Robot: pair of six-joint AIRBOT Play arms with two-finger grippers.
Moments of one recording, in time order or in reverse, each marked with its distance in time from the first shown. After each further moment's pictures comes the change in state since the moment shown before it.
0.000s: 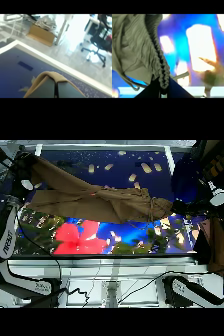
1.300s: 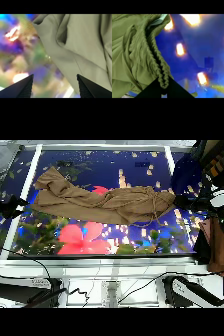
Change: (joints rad) left arm 0.504 0.042 -0.025 -0.048 -1.420 -0.003; right arm -0.001 0.011 -0.014 0.036 -0.173 0.000
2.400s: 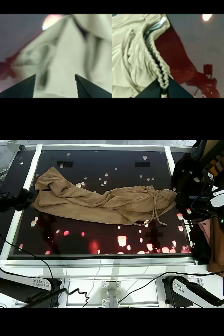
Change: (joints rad) left arm -0.113 -0.076 -0.007 -0.147 0.311 -0.009; right arm 0.000 0.000 0.000 -0.001 -0.067 -0.001
